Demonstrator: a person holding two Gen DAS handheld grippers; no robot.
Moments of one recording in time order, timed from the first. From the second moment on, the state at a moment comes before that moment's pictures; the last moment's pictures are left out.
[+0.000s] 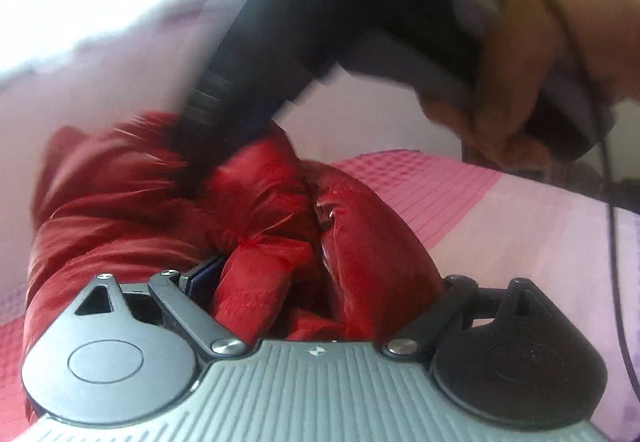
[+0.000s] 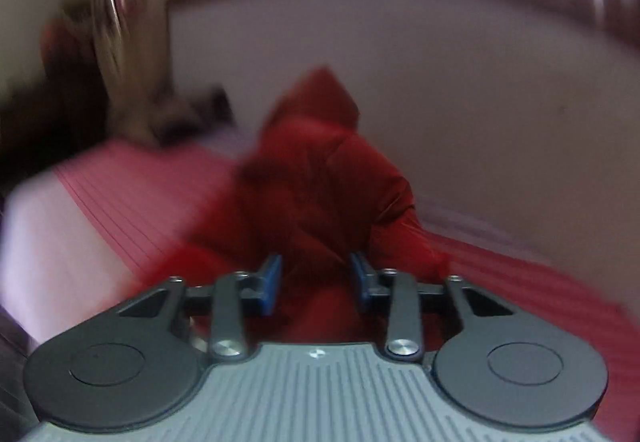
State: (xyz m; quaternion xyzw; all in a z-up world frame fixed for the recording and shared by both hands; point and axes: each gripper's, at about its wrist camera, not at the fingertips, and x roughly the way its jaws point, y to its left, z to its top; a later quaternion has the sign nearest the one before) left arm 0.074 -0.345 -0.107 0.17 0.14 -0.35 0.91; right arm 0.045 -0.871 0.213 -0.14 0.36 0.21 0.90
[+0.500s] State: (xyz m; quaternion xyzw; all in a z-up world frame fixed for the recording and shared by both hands) left arm 0.034 -0.313 -0.089 0.12 0.11 -0.41 0.90; right arm 0.033 -0.953 0.168 0.10 0.34 0.20 0.91
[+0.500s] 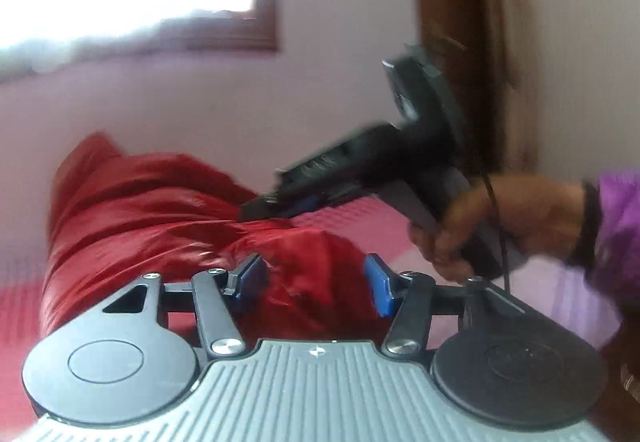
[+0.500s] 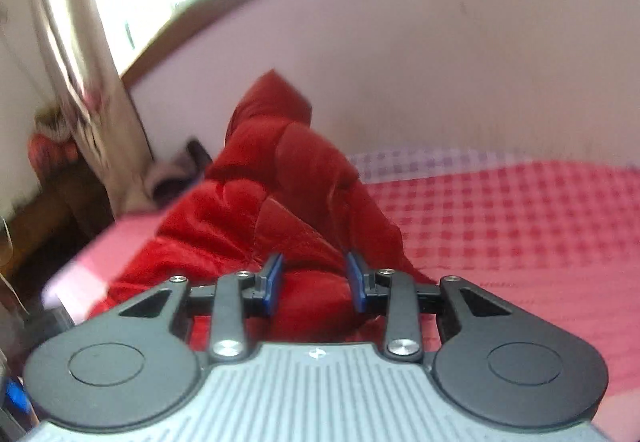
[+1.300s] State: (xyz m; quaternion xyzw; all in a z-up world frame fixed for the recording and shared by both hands) left arm 0.055 -0.356 -0.124 0.17 0.13 -0.42 0.88; right arm 0.022 -0.908 0.148 -0.08 0.29 0.20 0.93
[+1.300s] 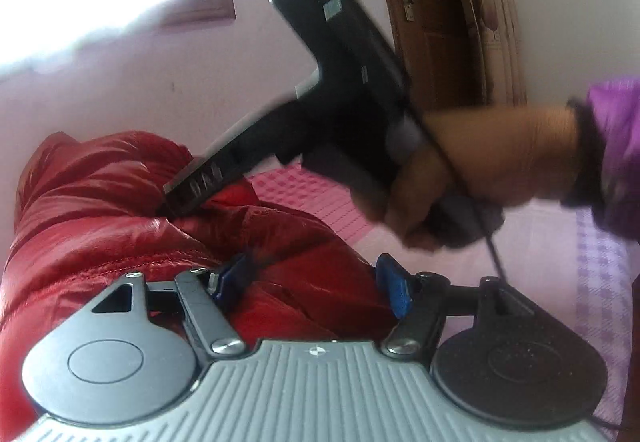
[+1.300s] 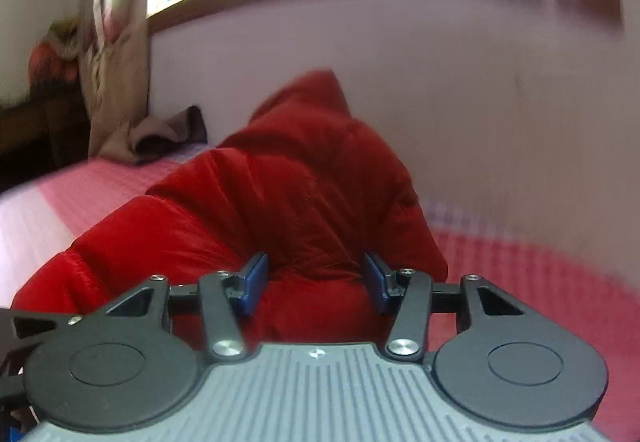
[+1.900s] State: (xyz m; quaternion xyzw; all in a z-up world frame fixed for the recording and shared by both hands) left arm 0.080 -0.333 -0.090 0.14 0.21 -0.39 0.89; right arm 0.010 -0.933 0.092 0.03 0.25 0.19 0.95
